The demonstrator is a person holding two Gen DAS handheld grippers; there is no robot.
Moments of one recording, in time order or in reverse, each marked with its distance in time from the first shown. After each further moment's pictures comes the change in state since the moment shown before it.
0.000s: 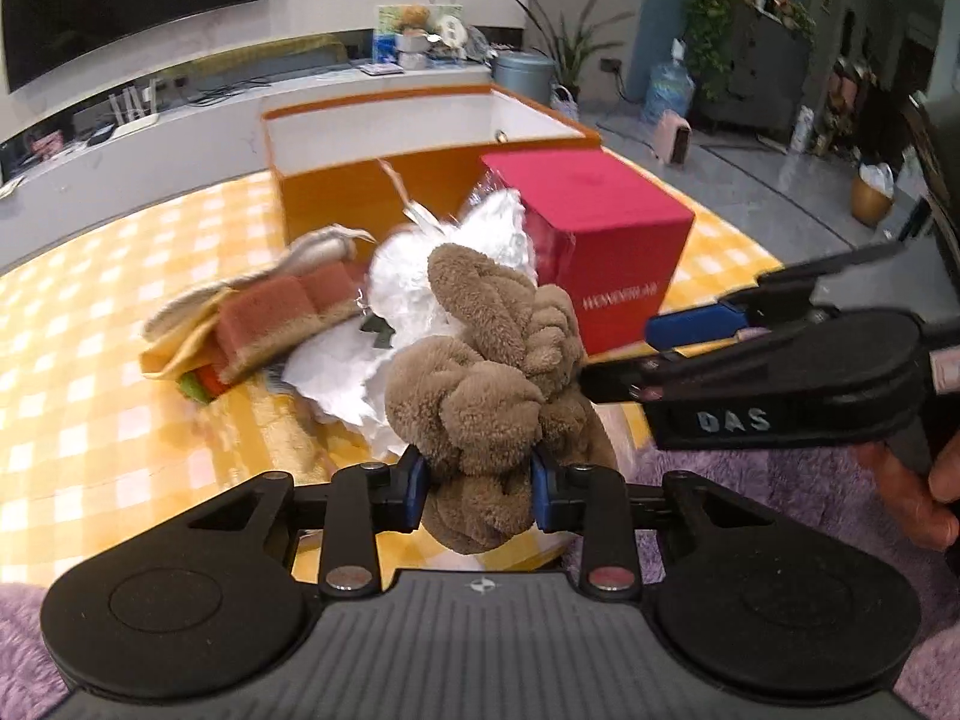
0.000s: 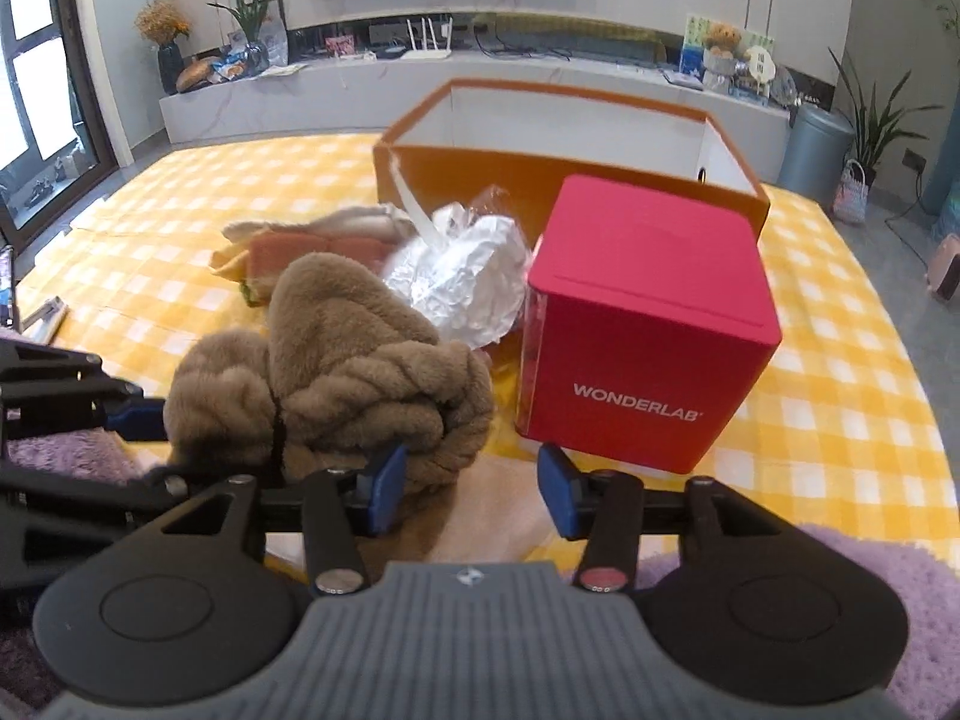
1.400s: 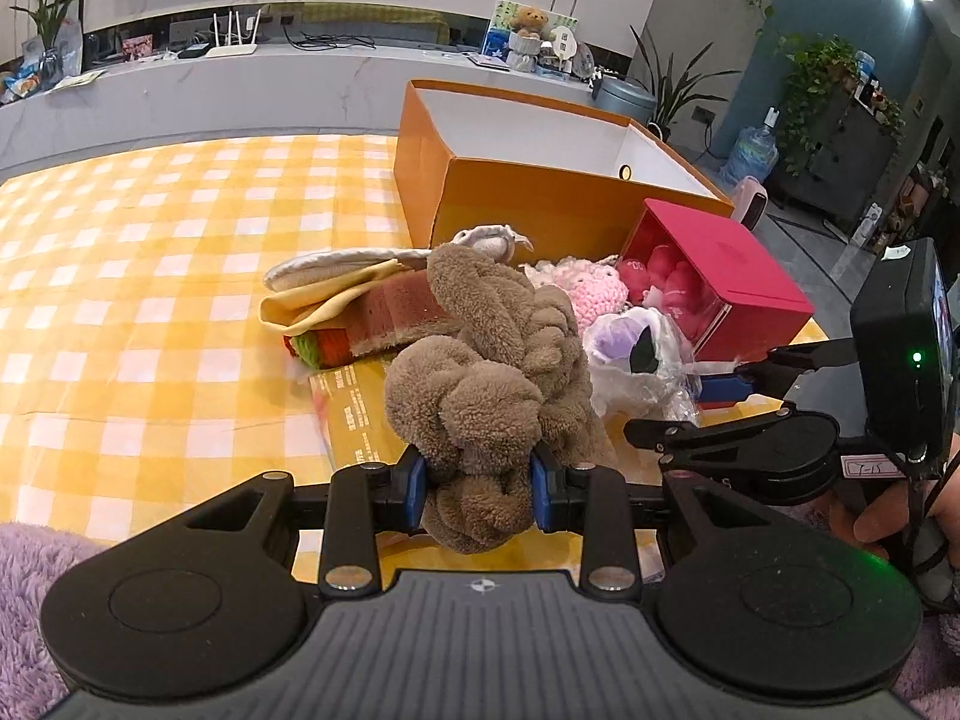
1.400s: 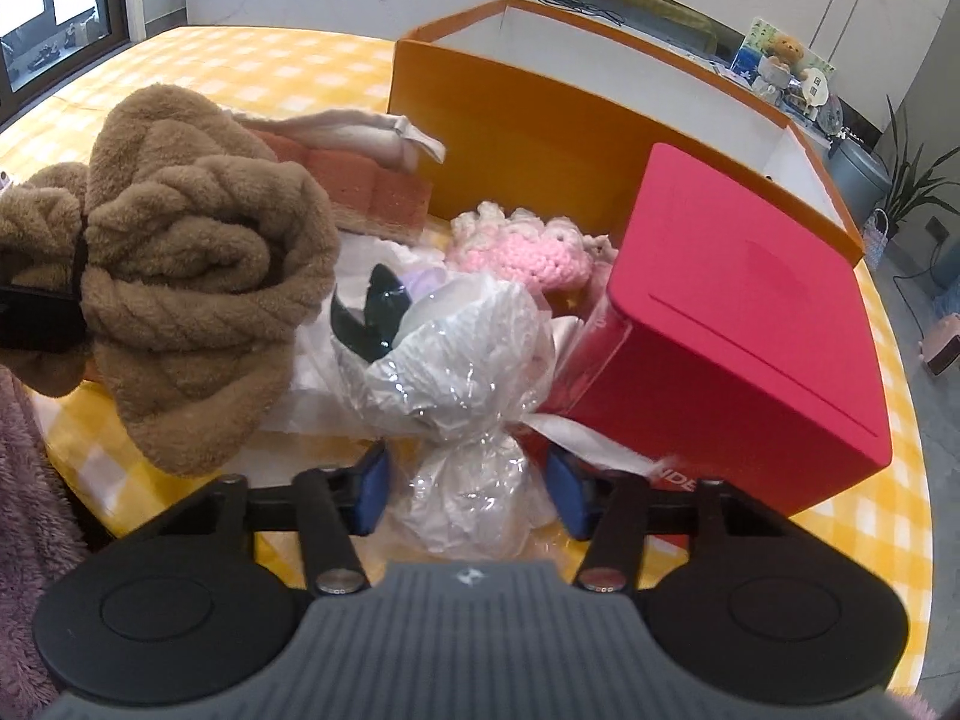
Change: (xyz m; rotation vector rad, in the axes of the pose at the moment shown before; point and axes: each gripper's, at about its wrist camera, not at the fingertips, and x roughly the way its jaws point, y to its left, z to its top) left arm 0.007 0.071 0.000 -0.231 -0.007 0.038; right arm 0.084 0.010 0.029 -0.205 0.125 -0.083
